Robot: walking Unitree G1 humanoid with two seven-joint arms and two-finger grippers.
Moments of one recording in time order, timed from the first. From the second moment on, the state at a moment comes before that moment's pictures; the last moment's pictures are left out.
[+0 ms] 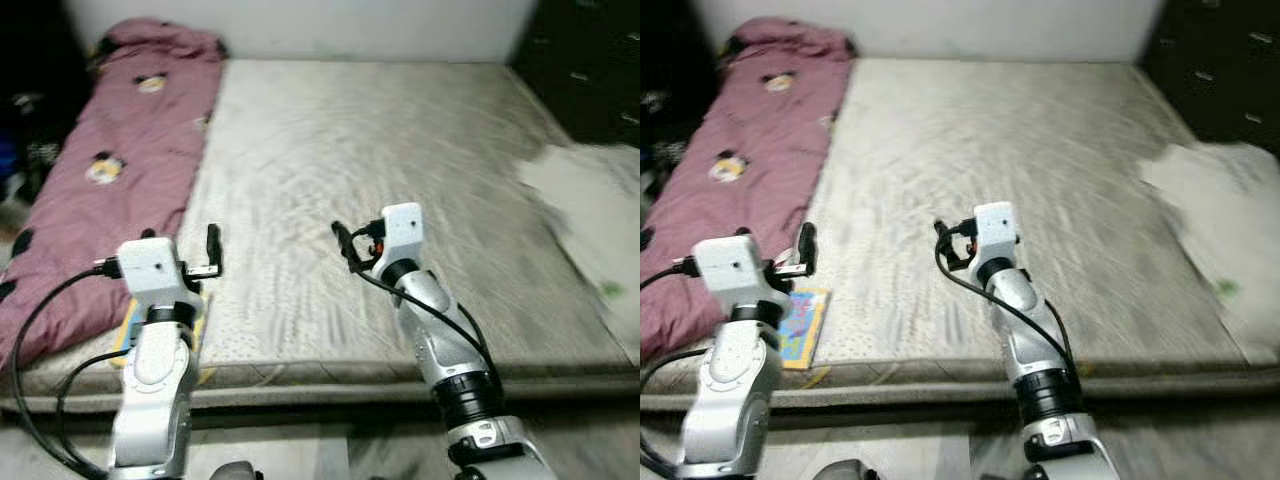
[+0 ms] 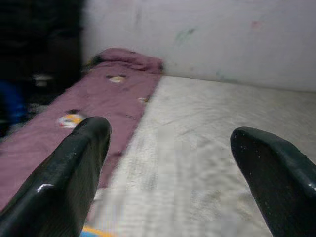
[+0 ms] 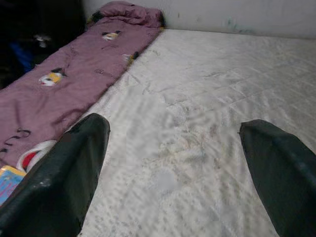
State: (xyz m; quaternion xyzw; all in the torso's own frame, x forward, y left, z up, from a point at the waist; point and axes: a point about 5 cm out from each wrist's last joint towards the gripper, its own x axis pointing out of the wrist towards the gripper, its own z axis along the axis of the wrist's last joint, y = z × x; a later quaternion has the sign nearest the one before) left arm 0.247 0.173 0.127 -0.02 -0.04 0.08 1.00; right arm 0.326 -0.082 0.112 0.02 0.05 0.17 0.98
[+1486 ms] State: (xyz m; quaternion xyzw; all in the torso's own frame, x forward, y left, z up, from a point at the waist) left arm 0.250 0.178 0.126 -0.02 -0.03 0.10 0.99; right arm 0.325 -0.076 0.106 0.03 0.07 0.18 0.98
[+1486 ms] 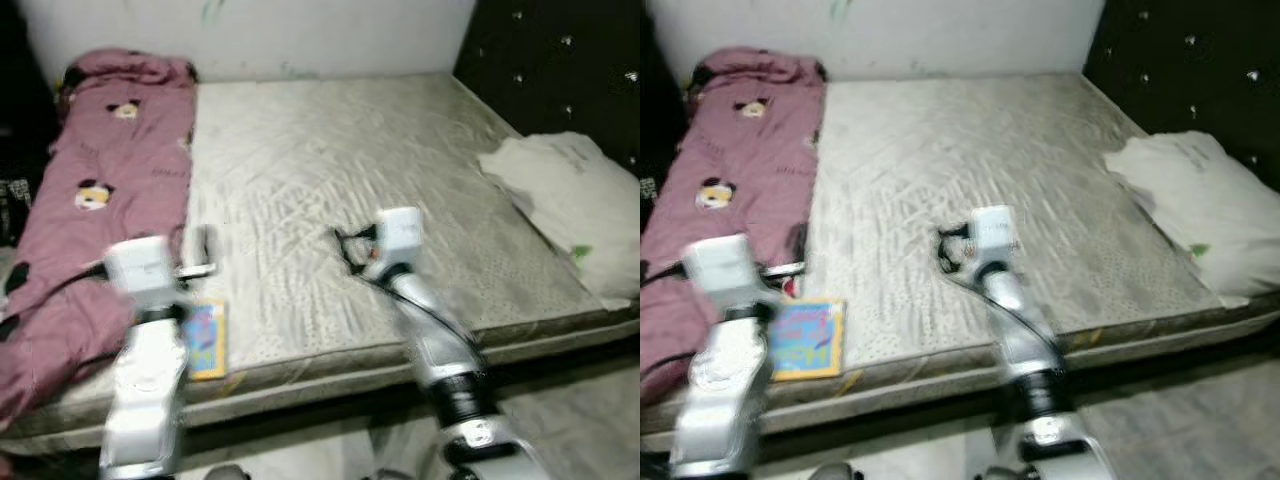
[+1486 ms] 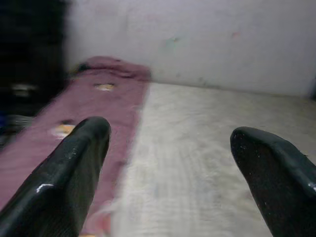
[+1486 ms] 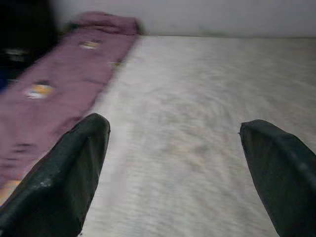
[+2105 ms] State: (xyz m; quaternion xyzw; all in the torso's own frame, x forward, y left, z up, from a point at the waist) left arm 0.251 0.166 0.129 -0.03 -0.04 0.07 1.00; right arm 0.328 -0.085 0.108 0.02 0.06 0.17 0.98
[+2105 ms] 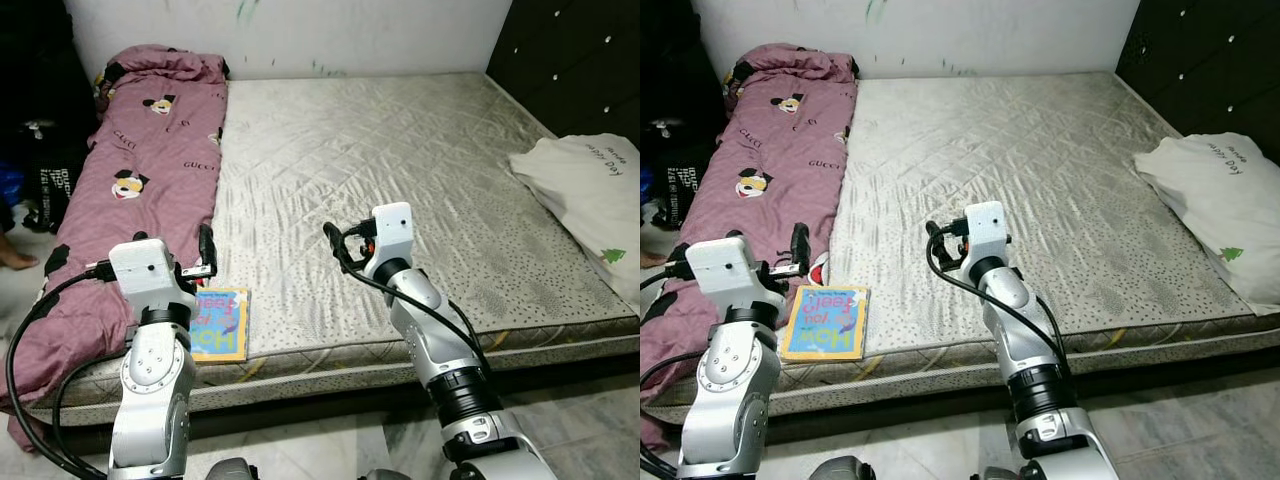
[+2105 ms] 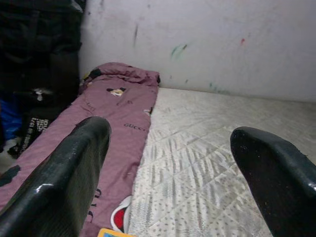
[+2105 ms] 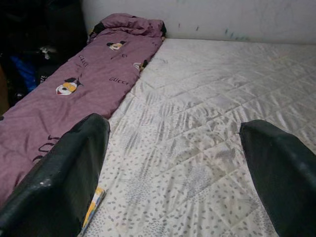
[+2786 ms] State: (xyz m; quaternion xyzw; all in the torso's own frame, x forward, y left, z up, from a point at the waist) left arm 0.251 0.172 0.130 -0.02 -0.04 0.07 1.00; right arm 0.326 -0.072 0.110 0.02 0.06 0.19 0.98
